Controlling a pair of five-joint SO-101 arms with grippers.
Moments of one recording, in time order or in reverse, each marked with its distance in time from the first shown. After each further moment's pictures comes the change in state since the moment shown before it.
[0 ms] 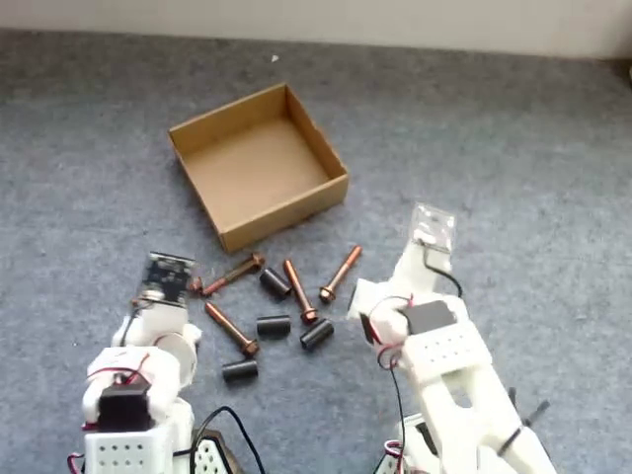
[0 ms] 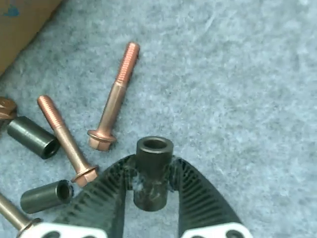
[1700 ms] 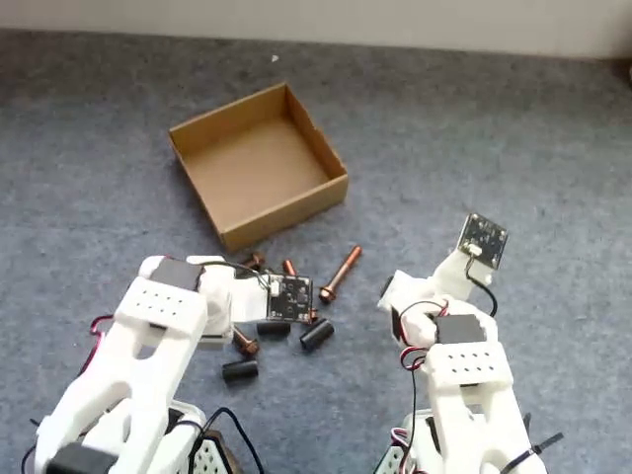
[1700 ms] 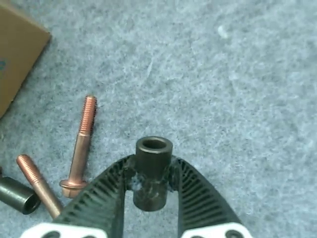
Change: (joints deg) left arm 17.9 73.1 -33.1 -12.1 -64.3; right arm 11.6 -4.0 4.0 -4.7 0.0
